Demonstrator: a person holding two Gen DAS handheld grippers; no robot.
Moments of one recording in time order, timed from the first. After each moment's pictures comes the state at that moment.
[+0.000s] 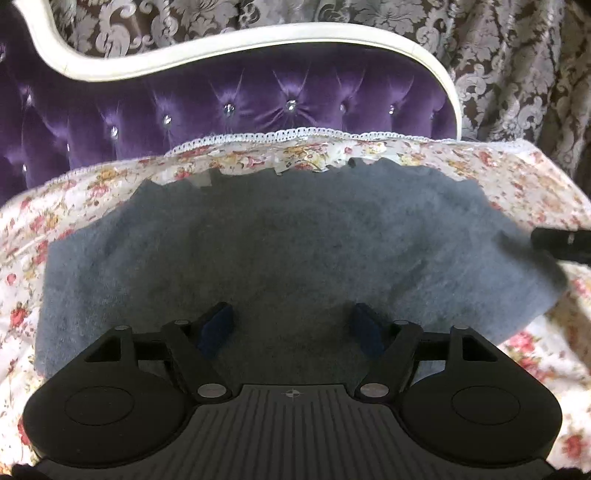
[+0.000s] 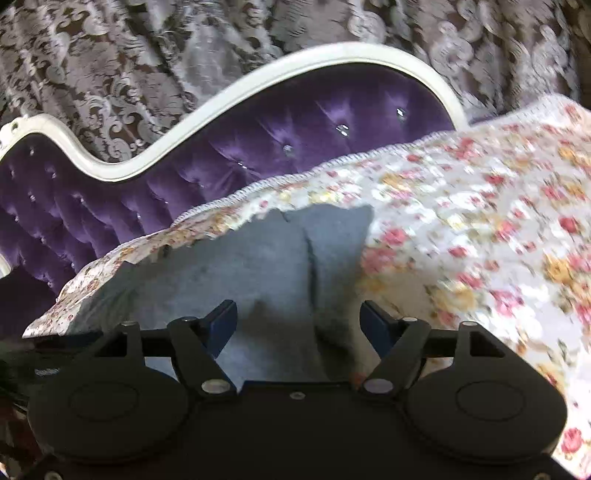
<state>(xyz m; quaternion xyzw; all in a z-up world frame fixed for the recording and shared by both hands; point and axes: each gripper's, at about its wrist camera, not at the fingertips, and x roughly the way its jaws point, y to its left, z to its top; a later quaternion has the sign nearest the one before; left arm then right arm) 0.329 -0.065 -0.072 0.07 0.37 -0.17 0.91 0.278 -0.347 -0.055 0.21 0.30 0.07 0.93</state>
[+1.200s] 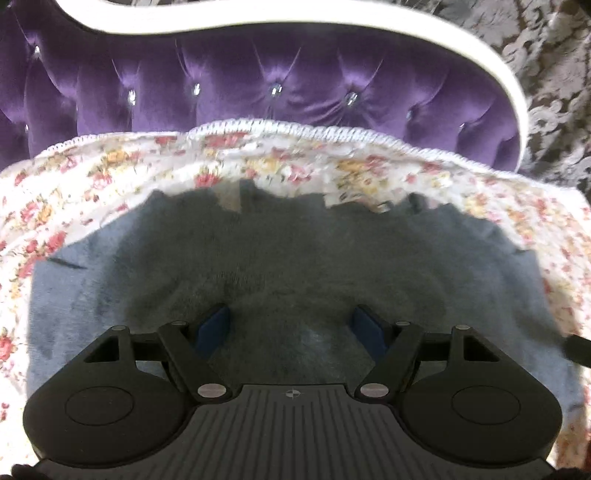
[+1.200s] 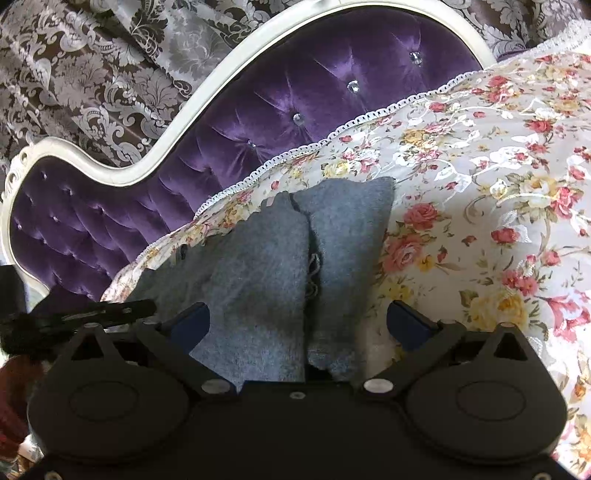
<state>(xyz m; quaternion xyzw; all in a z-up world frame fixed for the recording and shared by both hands) 0.422 -0.066 -0.065 0.00 0.45 -0.10 0.89 0.328 -0.370 -0.077 0.29 0.34 0.15 0.88</state>
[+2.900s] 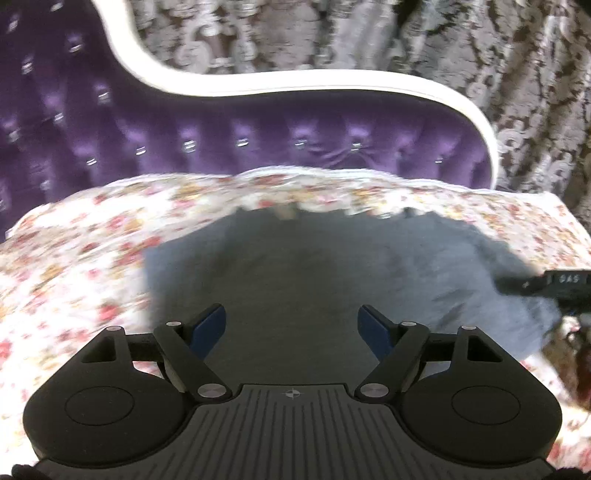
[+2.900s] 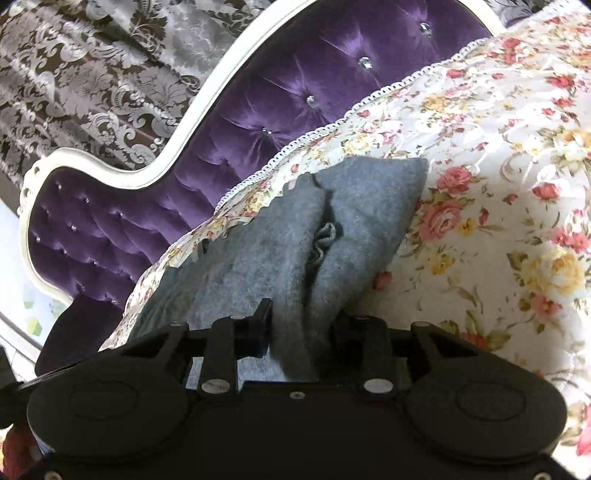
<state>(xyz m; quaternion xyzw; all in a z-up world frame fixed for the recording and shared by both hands) 0.315 0.009 -0.022 0.01 0.37 -0.09 0.93 0.334 -0.353 -0.087 0.33 0.34 0.17 0.86</state>
